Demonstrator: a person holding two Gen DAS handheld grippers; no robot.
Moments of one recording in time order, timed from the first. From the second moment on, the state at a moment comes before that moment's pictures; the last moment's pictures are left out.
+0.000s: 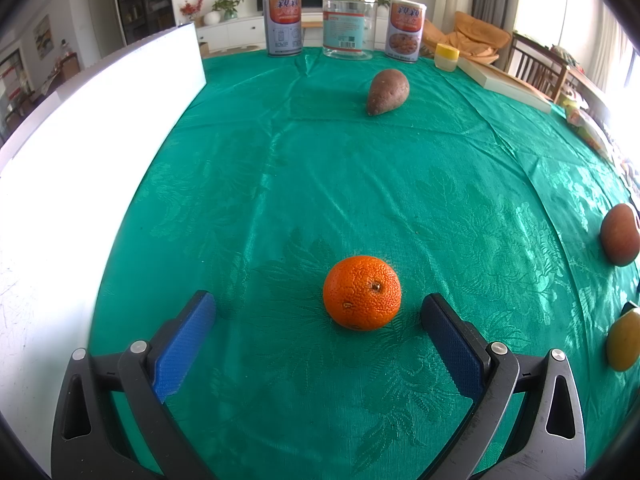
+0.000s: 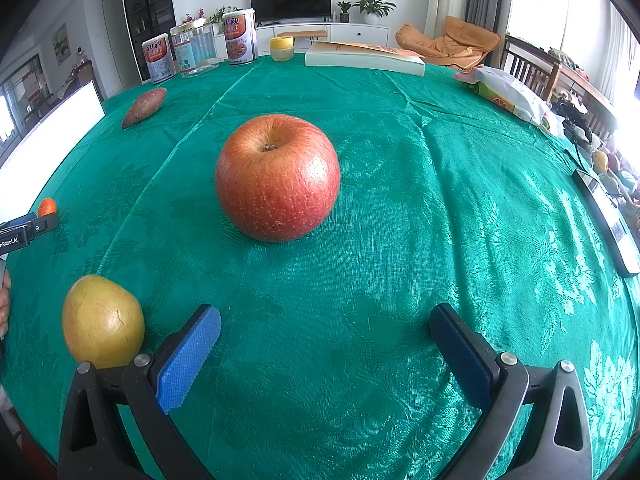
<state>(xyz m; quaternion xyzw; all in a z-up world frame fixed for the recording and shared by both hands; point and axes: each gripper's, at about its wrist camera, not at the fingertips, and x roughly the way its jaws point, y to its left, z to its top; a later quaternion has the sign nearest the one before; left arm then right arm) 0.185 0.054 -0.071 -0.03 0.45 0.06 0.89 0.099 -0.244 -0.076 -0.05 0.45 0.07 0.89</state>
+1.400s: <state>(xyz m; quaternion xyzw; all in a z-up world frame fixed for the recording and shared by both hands) 0.130 0.069 0.024 -0.10 0.44 -0.07 0.89 0.190 -0.217 -0.044 -0.04 0.53 0.10 0.84</state>
